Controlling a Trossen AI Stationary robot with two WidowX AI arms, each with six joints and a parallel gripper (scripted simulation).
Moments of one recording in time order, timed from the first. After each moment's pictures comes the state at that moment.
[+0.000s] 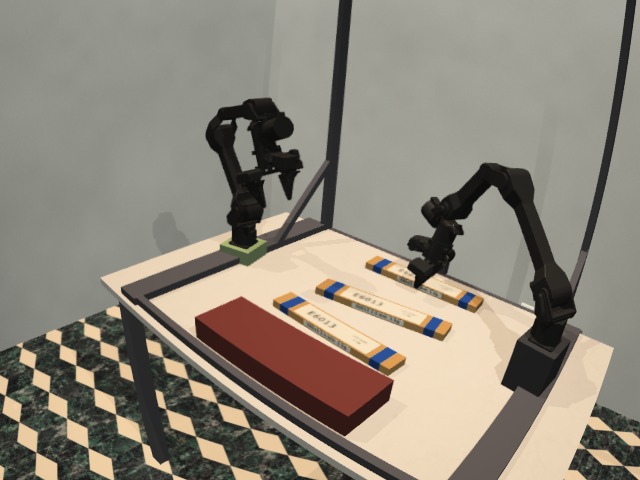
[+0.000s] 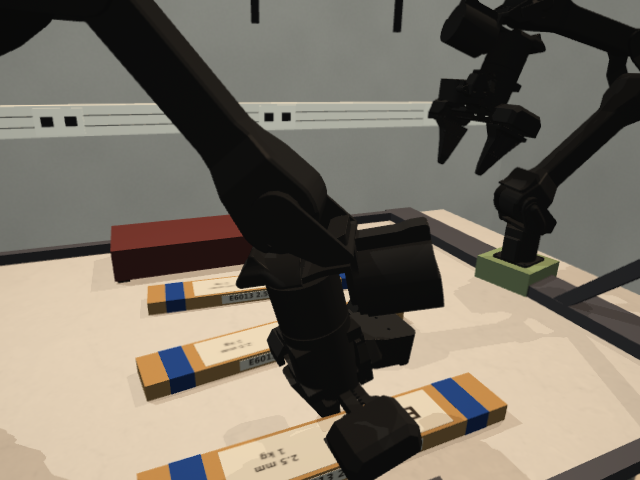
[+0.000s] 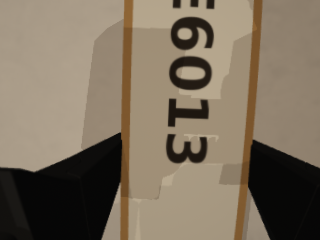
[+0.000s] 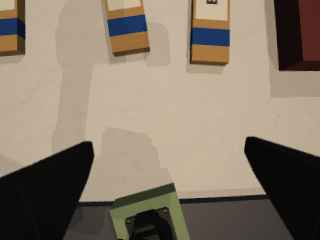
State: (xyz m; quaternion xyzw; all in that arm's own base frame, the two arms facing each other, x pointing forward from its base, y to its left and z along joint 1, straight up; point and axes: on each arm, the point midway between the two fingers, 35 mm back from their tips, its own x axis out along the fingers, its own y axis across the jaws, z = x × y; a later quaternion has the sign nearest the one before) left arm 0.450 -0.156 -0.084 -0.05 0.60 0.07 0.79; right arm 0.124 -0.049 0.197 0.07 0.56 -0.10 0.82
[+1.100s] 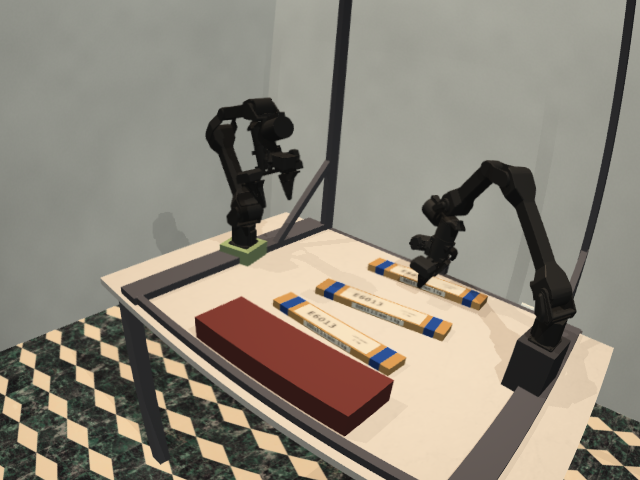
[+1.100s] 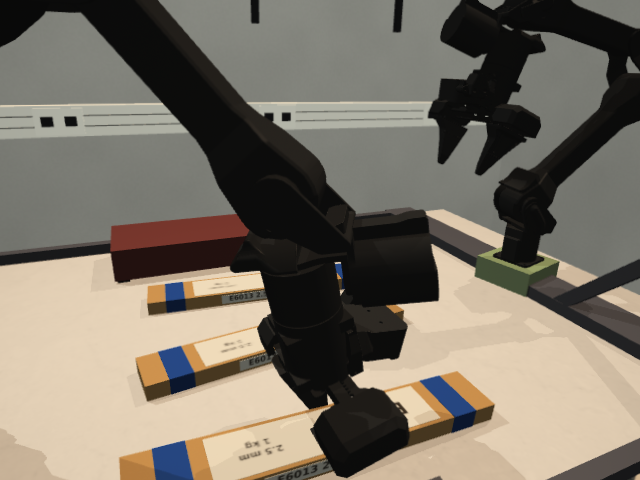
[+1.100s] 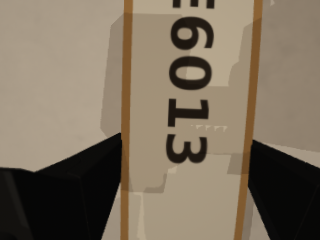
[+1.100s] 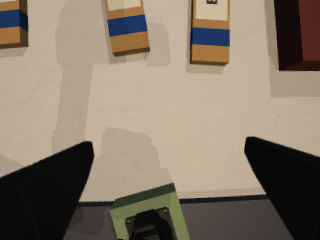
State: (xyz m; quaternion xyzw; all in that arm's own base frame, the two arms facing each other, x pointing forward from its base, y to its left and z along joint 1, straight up) left arm 0.439 -0.152 -0.076 -0.04 0.62 0.07 0.78; right arm 0.124 -0.049 0.197 0.07 0.56 -0.10 0.82
